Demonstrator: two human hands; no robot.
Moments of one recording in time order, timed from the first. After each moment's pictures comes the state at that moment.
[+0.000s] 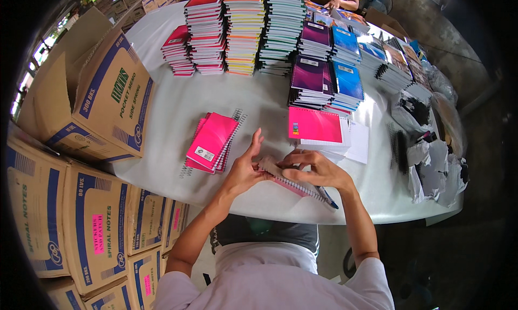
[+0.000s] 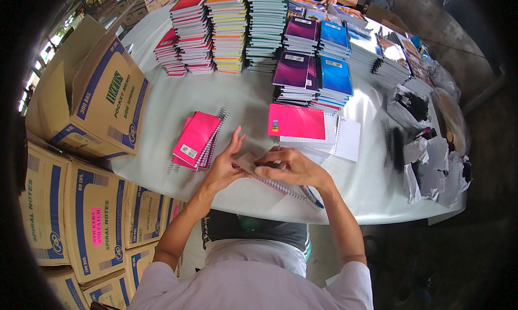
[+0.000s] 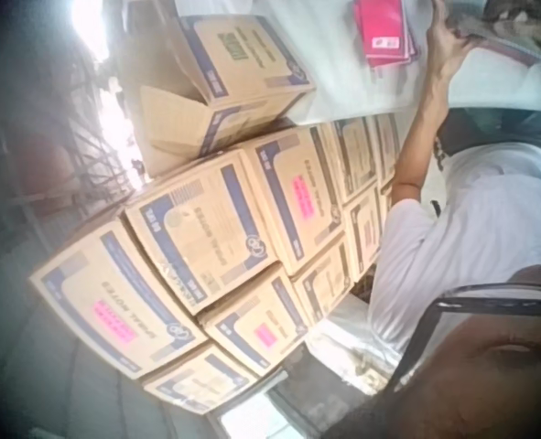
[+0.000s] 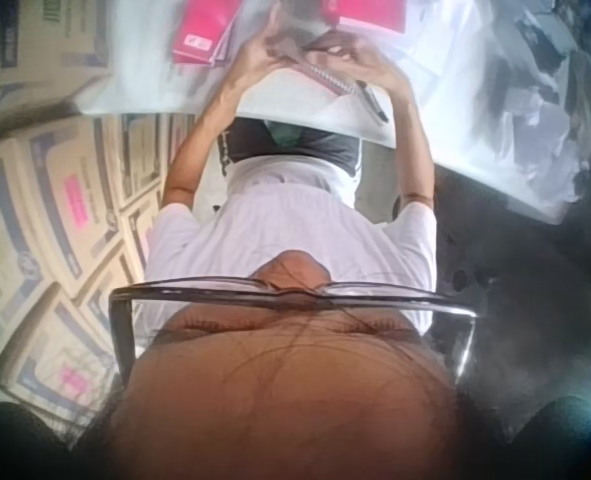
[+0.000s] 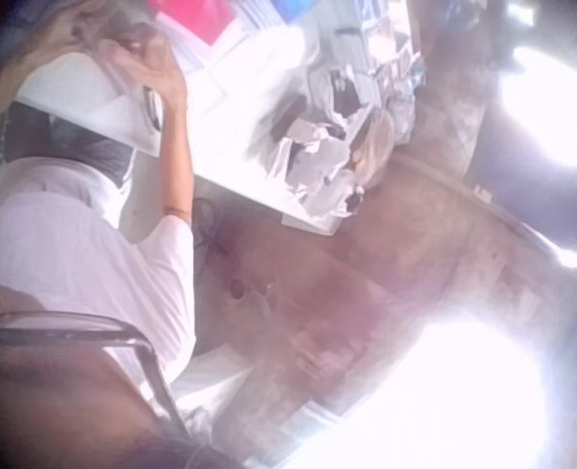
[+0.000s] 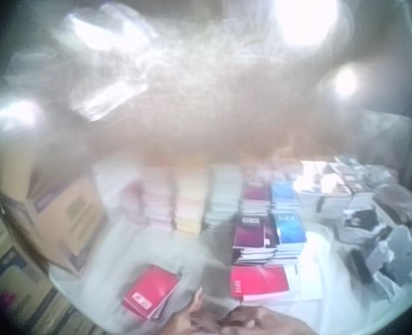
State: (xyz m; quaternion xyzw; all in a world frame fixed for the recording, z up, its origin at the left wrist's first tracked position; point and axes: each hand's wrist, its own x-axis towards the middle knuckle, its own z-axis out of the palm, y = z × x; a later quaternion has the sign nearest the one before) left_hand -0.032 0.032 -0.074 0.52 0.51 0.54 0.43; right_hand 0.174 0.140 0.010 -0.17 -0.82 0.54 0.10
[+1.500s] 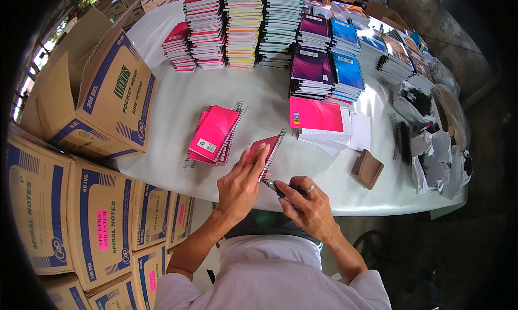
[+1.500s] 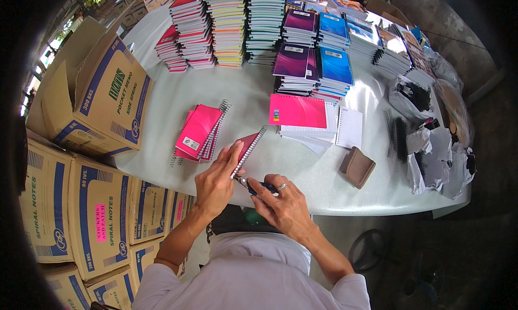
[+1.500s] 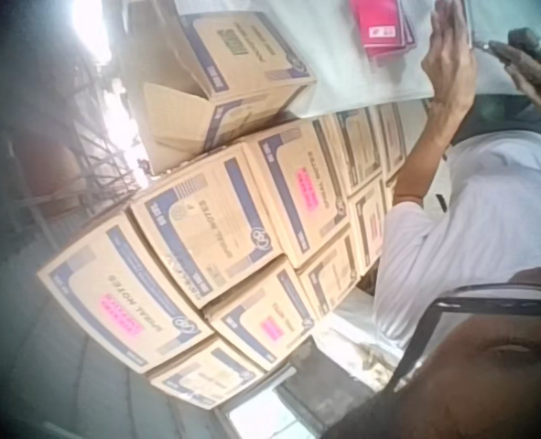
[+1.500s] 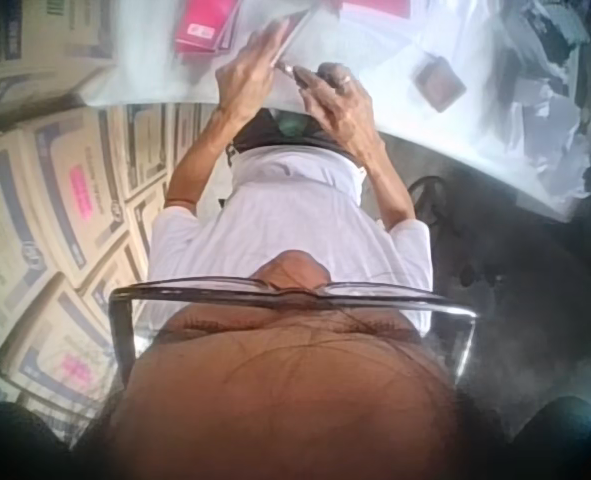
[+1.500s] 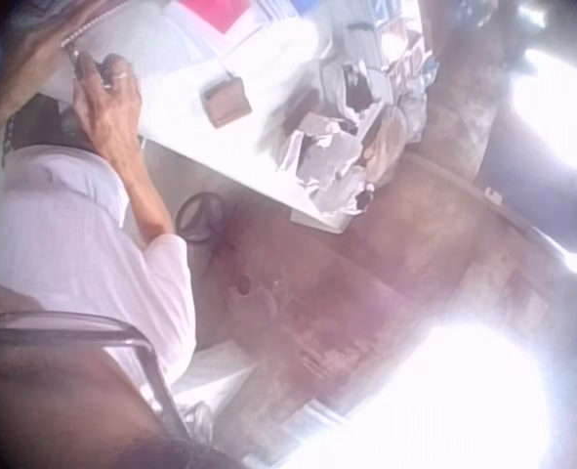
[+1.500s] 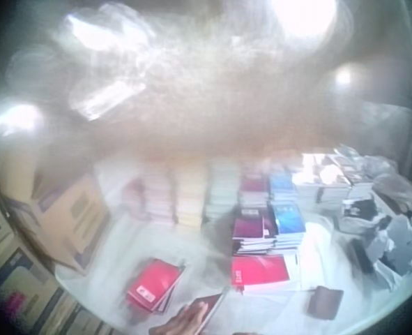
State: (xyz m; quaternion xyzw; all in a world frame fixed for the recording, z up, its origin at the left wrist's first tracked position) left_hand 0.000 -0.031 -0.009 0.66 0.67 0.33 -0.04; right_hand 0.190 0.018 0.009 -0.26 -0.88 0.29 0.29
